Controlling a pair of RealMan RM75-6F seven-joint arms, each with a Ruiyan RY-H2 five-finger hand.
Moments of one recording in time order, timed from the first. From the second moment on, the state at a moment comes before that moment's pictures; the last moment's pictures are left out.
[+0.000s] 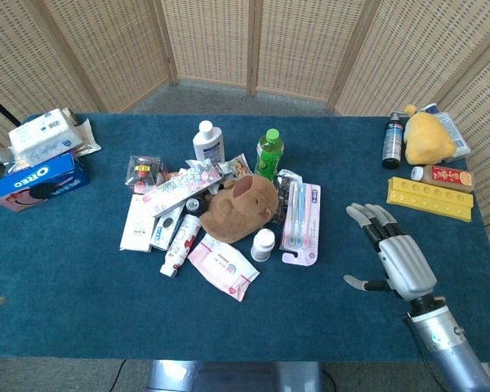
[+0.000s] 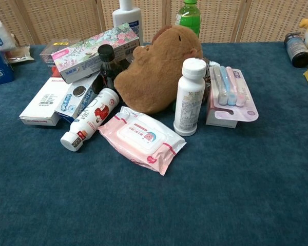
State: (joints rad) left arm -0.03 -0.52 0.02 -2.10 1.48 1.43 -0.33; right arm 0.33 -0.98 0.17 -2.04 -1.49 1.24 0.03
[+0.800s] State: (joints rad) left arm -0.07 -0.56 -0.01 -2.09 1.36 1.34 -0.25; right arm 0.86 -1.28 0.39 -1.80 -0.82 0.93 -0.35
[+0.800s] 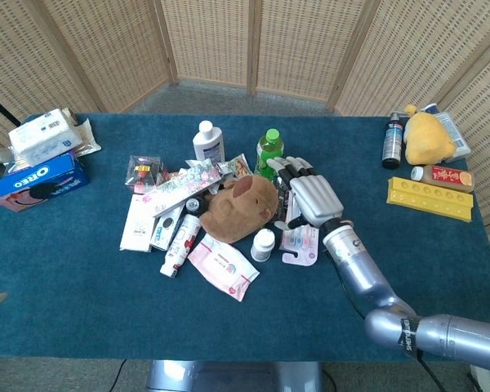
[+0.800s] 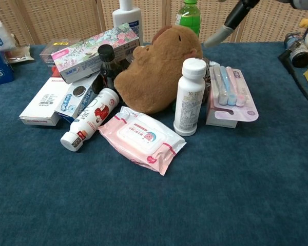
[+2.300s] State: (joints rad) left arm -0.08 -0.57 -0.02 -2.08 1.35 1.31 -0.26; right arm 1.01 -1.36 0.31 -1.66 -0.86 0.85 -0.34
